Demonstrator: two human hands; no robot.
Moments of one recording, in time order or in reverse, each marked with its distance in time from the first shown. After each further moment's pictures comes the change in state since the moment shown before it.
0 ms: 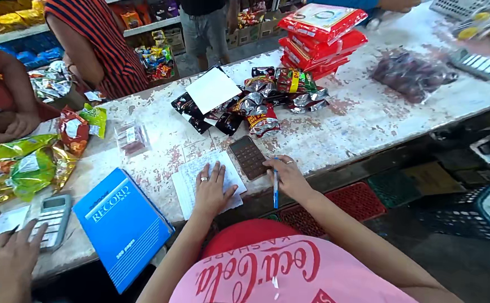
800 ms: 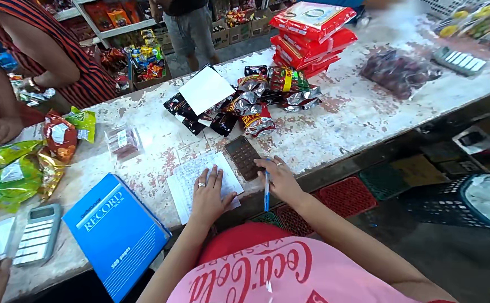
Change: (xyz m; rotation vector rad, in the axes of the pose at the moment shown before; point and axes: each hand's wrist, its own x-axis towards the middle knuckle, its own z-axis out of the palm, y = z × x) left_hand -0.009 -0.001 0.007 0.014 0.080 0.084; right_hand 0.000 -0.019 0.010 0.025 0.047 -0.013
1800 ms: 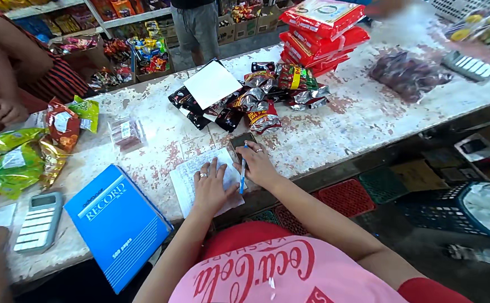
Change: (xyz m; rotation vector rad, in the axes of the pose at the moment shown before) left_hand 0.017 0.007 -0.027 -0.039 -0.202 -0.154; right_hand 0.062 -0.027 0.035 -0.095 -0.183 -0.012
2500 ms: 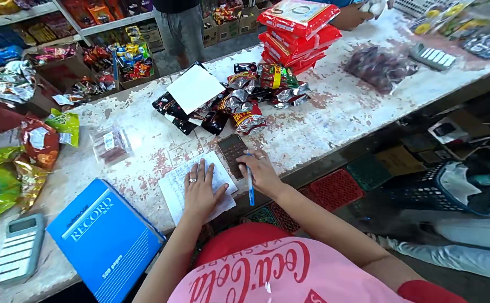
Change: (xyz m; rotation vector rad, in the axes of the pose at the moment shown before) left_hand 0.006 -0.012 0.018 -0.003 0.105 0.045; right_hand -0.039 0.011 -0.010 0.077 0.206 -0.004
